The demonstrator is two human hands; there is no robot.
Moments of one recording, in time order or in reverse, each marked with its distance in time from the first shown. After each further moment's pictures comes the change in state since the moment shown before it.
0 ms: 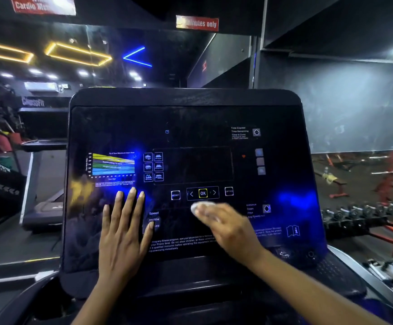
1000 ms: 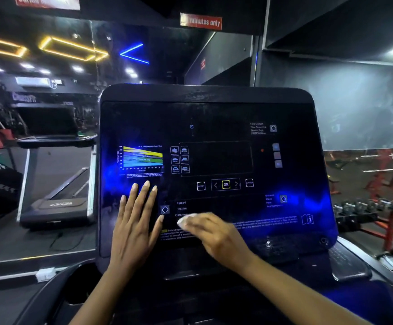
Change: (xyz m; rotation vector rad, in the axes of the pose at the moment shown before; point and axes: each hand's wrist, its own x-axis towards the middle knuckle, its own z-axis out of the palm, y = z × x) left_hand -0.005 -0.040 -0.016 -0.144 -0.008 0.090; right_hand 0.016 -0.073 0.031 0.063 -0.066 -0.062
